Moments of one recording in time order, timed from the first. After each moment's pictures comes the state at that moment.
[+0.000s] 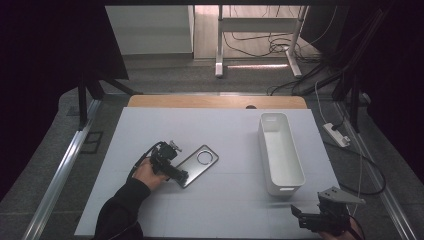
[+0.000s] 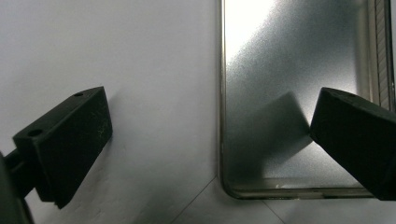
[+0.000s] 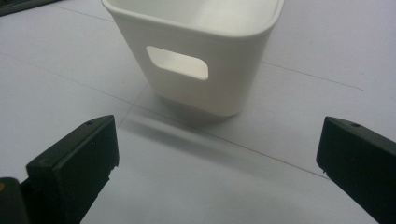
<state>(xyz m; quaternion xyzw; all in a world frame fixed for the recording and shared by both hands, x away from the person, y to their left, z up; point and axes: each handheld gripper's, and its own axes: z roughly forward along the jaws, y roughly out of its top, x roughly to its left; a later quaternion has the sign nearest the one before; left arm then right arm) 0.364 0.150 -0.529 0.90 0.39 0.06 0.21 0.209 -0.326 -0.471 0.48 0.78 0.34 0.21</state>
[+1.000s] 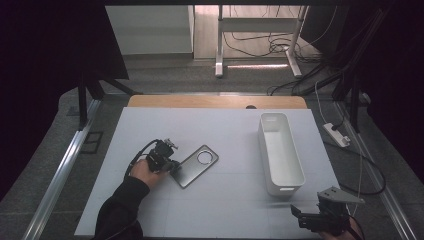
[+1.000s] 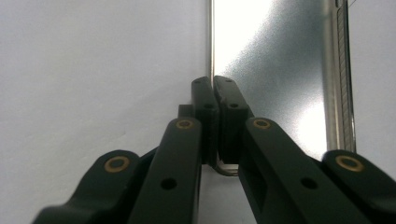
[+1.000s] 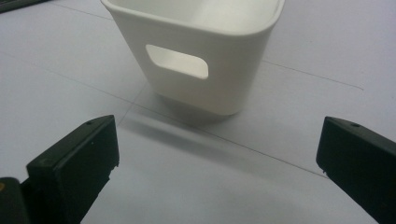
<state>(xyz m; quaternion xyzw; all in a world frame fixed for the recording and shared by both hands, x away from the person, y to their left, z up) 0.362 0.160 -0.516 0.89 0.40 0.03 0.23 0.210 -0.325 -0.471 0.49 0.78 0.34 0.20</state>
